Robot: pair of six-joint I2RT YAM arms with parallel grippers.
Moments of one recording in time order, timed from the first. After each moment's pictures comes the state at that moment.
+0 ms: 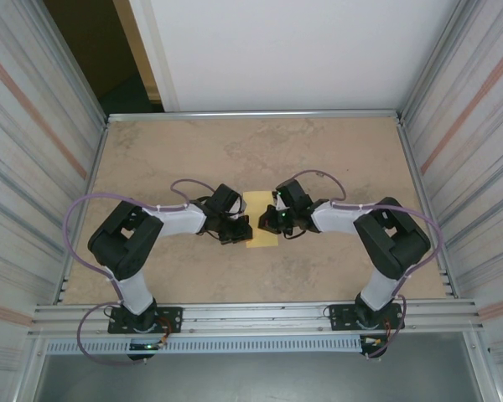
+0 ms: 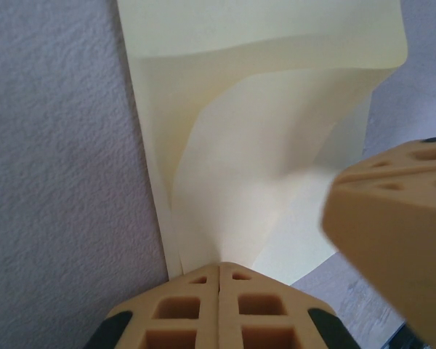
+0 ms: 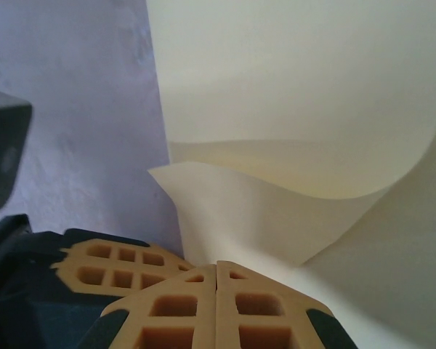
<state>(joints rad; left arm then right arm) -0.68 1.76 0.87 -0.20 0.44 -0.76 0.65 1.73 0.83 -0.03 -0.42 0.88</state>
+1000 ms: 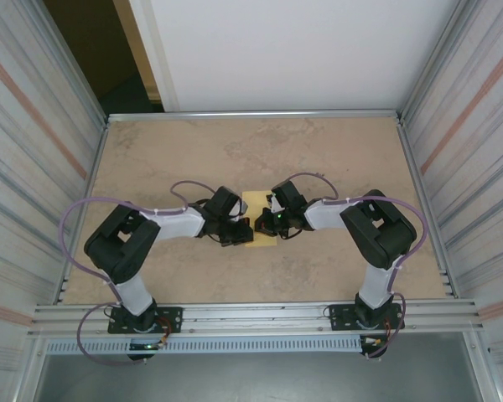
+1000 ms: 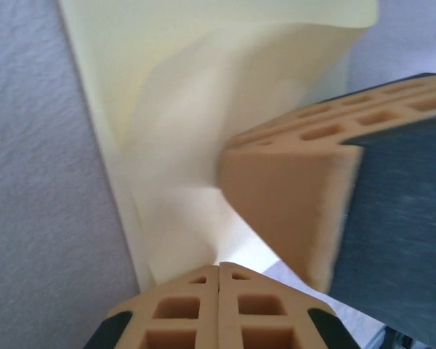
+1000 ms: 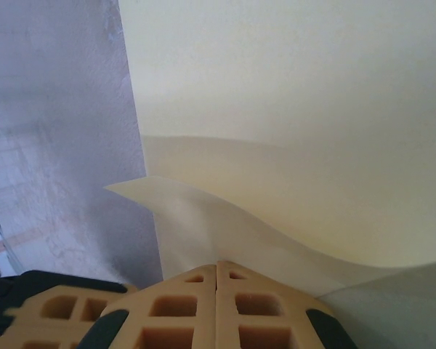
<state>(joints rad) -0.69 1.73 0.84 -0.17 0.45 -0.76 0.65 1.82 0.86 0.00 -0.48 0.86</state>
